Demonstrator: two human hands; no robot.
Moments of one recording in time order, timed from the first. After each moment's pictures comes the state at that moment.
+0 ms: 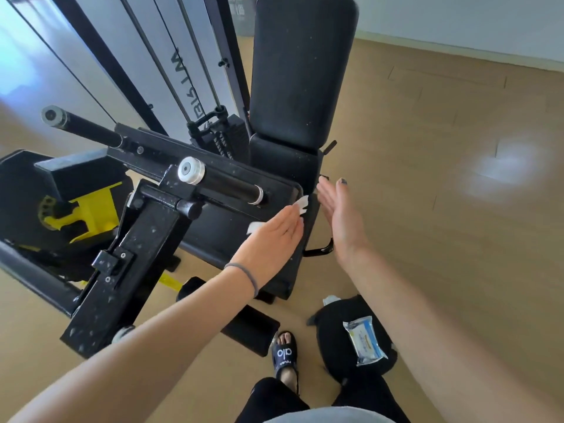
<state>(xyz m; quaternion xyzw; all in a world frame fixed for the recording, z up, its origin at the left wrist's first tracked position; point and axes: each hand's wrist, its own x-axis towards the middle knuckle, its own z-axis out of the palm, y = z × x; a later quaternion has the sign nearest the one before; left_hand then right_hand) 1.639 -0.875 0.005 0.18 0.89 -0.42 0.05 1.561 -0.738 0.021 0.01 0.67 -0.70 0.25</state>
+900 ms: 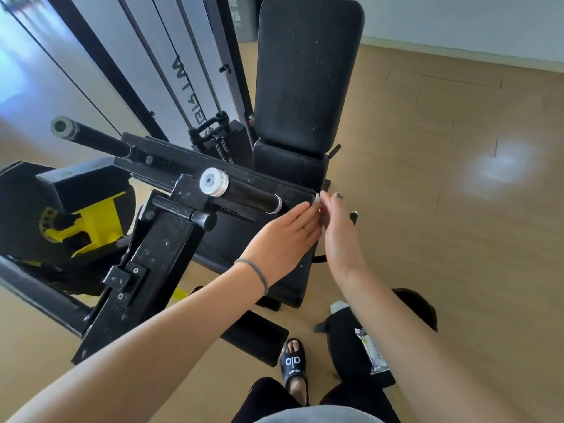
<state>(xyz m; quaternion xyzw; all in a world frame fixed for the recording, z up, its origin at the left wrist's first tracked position) 1.623 -0.901 0.016 0.25 0.89 -0.38 0.00 1.586 -0.775 0.023 0.03 0.66 -0.71 0.24</state>
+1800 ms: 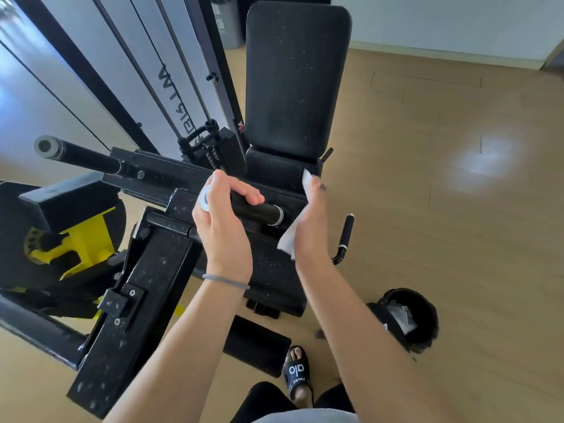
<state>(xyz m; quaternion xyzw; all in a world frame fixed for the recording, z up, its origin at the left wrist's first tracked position) 1.626 -0.919 0.101 -0.21 0.59 0.71 -0.31 1.577 -0.846 0.034 0.13 0.63 -0.75 0.15</state>
